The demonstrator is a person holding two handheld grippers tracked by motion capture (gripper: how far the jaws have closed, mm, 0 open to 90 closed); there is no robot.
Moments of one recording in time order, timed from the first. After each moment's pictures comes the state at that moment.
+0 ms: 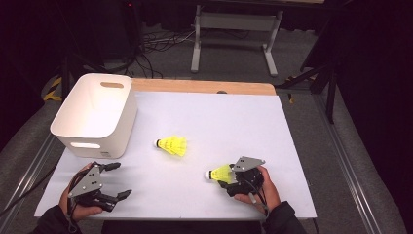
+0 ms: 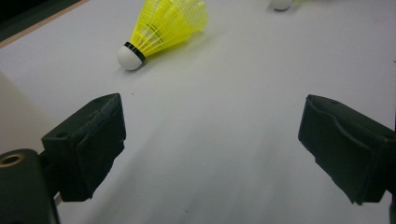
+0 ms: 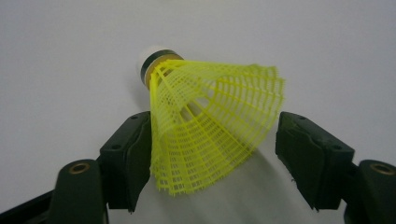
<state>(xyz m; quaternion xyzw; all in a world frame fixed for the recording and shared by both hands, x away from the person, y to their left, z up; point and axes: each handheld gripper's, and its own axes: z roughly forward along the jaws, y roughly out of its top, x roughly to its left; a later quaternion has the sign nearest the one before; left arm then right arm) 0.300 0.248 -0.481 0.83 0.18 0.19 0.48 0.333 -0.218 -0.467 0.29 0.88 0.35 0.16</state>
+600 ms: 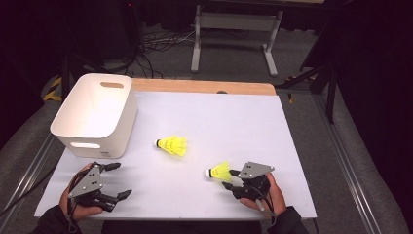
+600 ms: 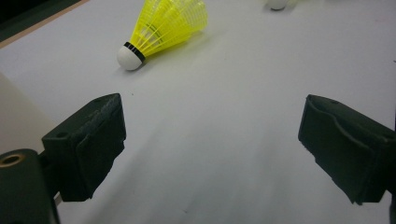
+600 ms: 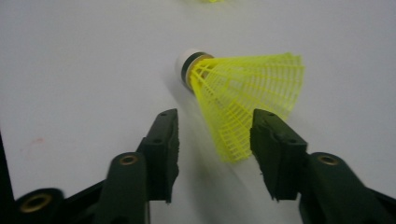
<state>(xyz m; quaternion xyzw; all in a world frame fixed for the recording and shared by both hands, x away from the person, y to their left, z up) 0.300 0.247 -0.481 0.83 0.18 0.19 0.48 0.315 -0.229 -0.459 0.25 0.87 0.38 0.16</state>
